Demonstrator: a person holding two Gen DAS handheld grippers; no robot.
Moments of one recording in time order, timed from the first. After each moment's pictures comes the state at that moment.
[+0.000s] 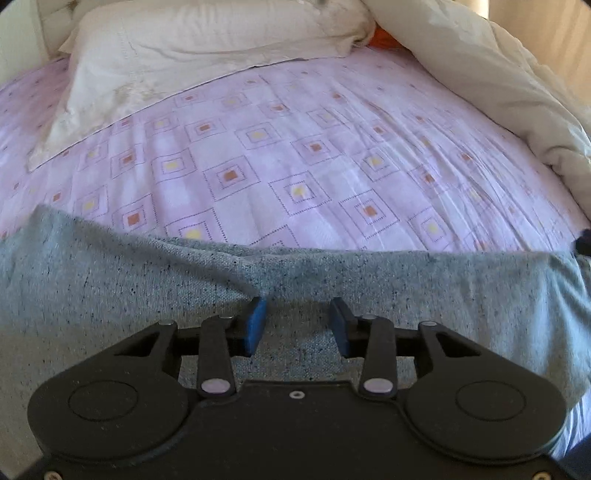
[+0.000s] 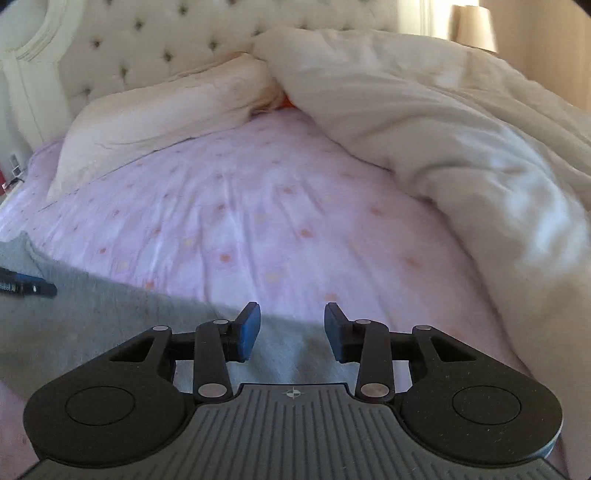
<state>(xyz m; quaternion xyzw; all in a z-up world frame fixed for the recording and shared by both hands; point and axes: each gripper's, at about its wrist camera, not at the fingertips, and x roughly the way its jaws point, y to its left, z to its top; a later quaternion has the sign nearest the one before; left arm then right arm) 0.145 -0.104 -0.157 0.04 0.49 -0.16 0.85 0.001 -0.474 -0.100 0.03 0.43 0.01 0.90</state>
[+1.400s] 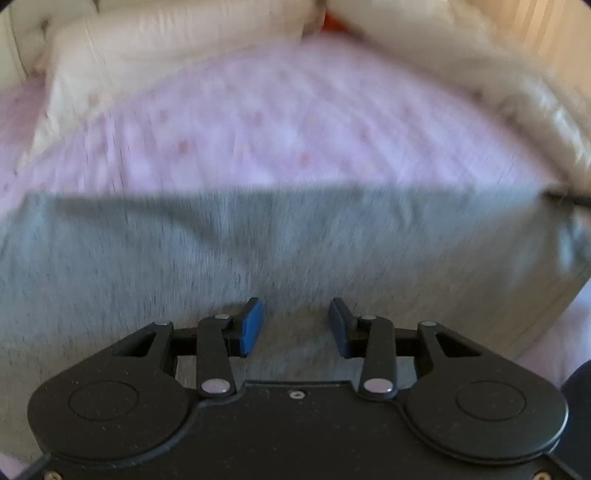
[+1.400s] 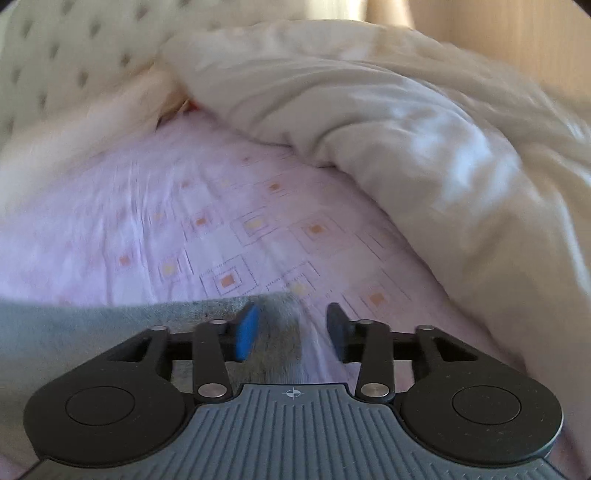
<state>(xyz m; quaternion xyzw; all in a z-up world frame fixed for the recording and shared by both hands) 0.091 -0.125 -0.150 0.09 0.49 -0.20 0.85 -0.006 -0.522 -0.134 0.16 0.40 -0.10 0.90</state>
